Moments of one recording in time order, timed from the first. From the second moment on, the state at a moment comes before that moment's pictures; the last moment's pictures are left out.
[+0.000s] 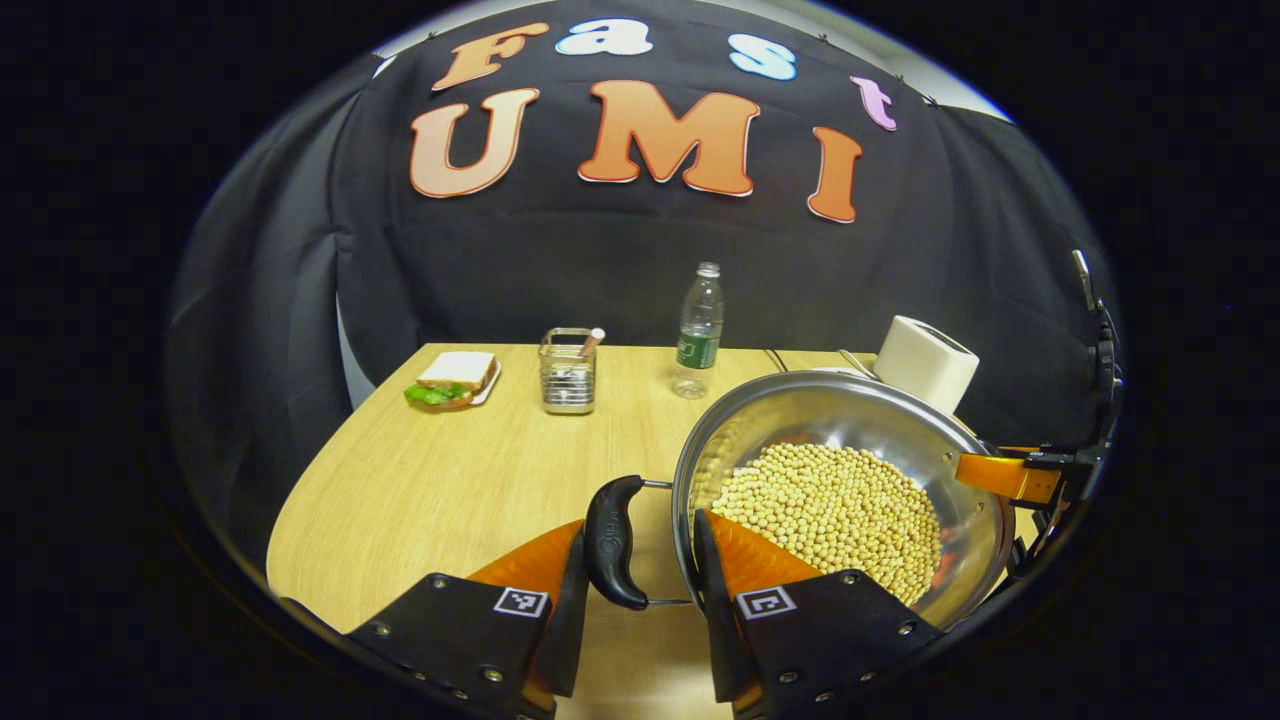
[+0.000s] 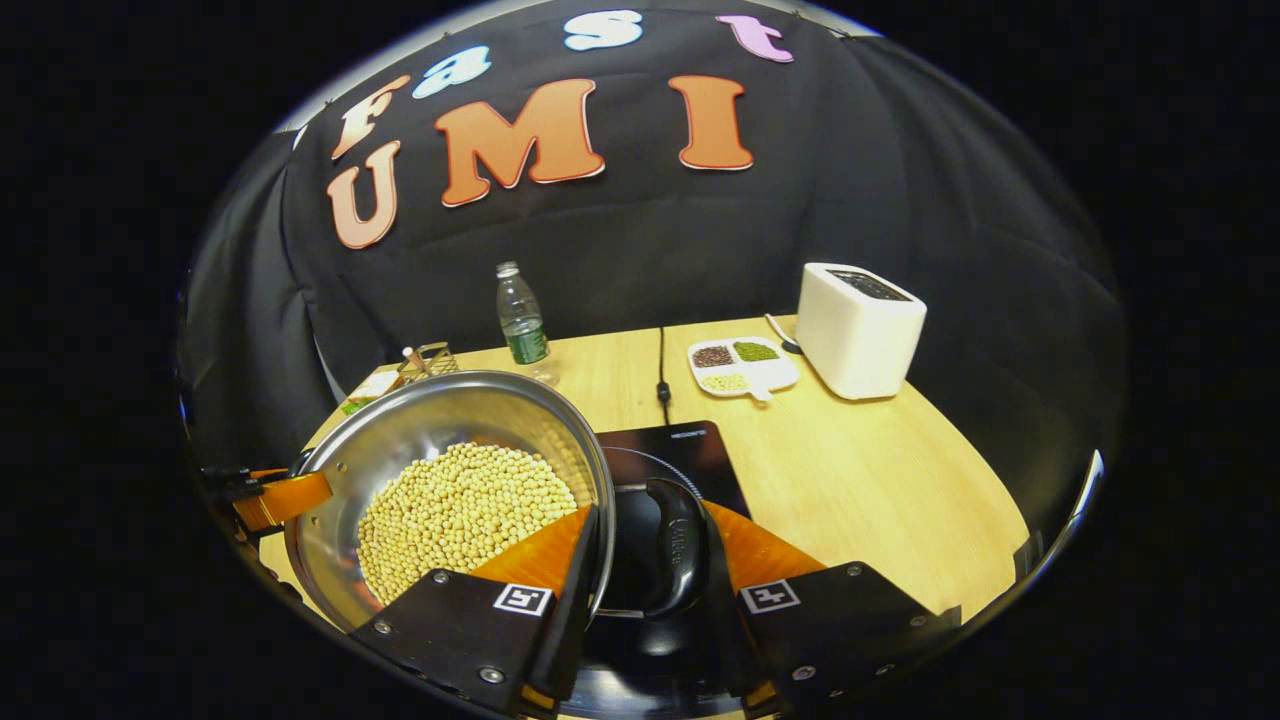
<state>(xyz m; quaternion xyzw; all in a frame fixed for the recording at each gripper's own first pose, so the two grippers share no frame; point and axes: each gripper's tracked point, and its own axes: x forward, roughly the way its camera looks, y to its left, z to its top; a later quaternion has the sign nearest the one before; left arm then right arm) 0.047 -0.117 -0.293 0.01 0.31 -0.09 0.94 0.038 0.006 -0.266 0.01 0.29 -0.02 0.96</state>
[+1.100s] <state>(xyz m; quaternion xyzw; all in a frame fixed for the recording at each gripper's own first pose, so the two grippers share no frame) 0.065 -0.162 -0.294 0.02 0.30 -0.09 0.95 0.044 -0.070 -0.269 0.02 0.29 -0.06 0.95</state>
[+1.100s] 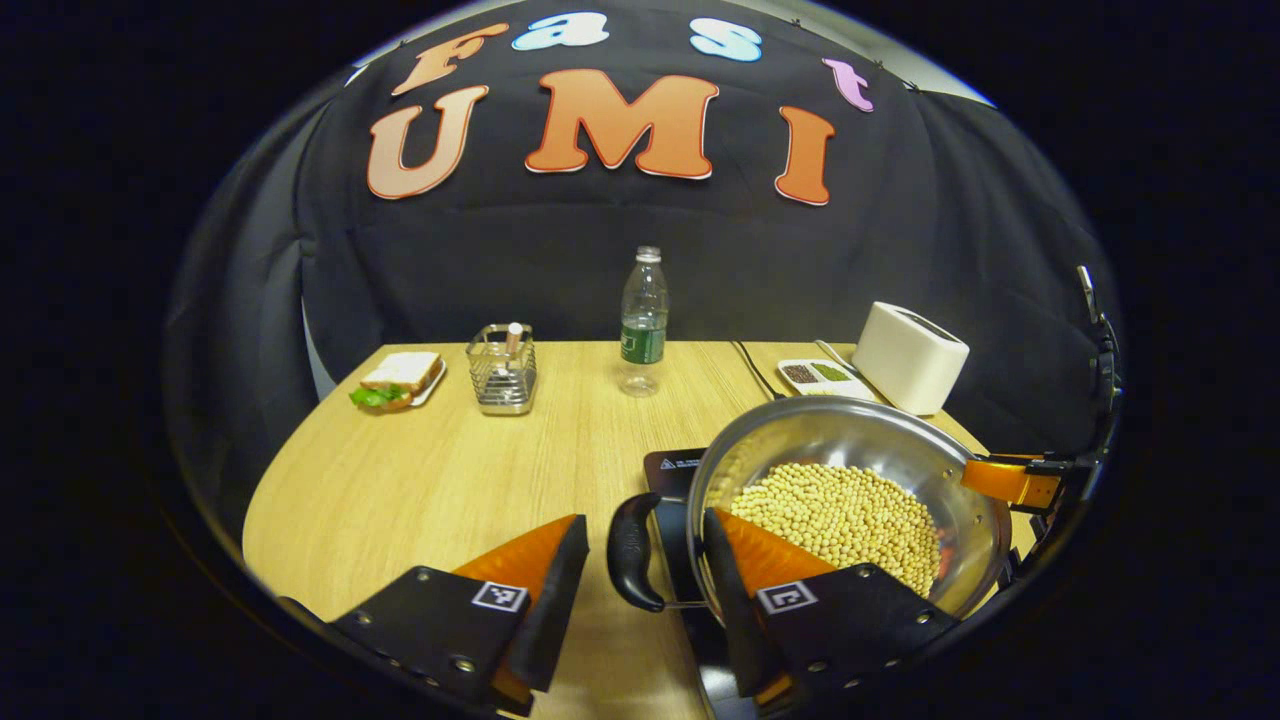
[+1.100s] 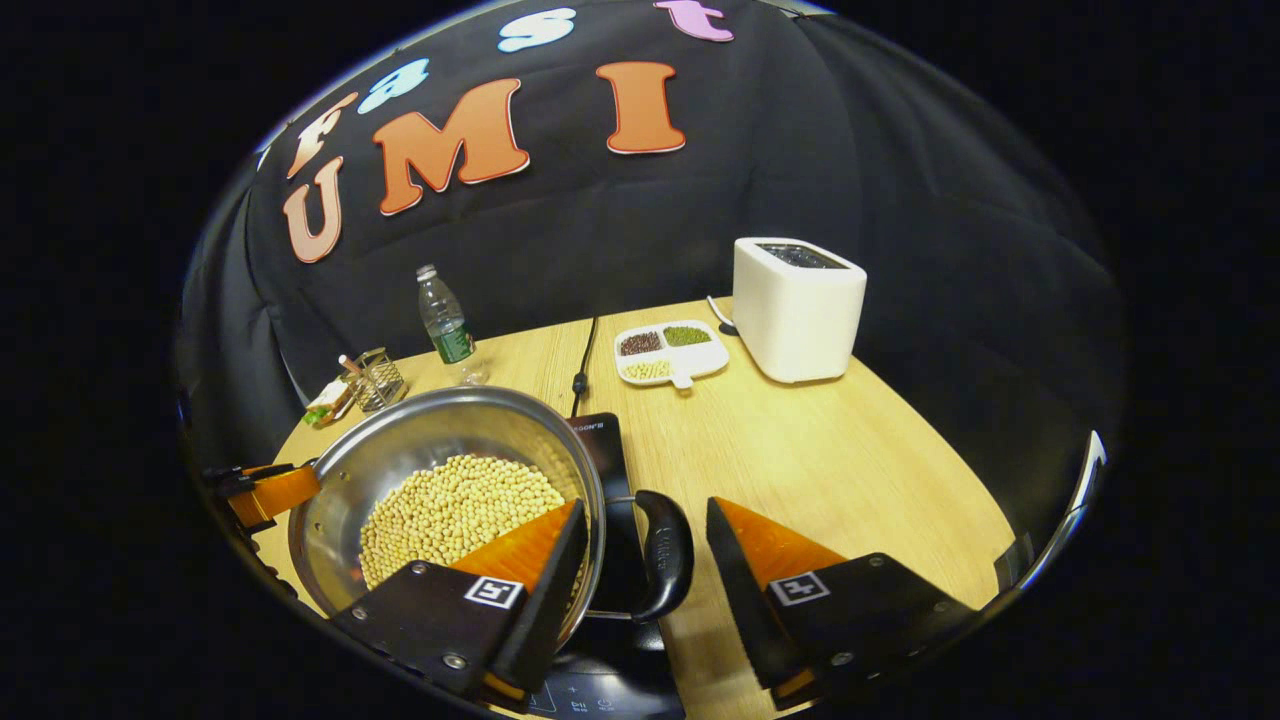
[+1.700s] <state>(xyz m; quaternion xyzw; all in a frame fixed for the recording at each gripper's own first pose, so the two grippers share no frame) 0.036 -0.057 -0.065 0.04 0.09 -0.01 0.99 0.002 -0.037 -0.049 -0.01 0.09 -0.02 1.00</state>
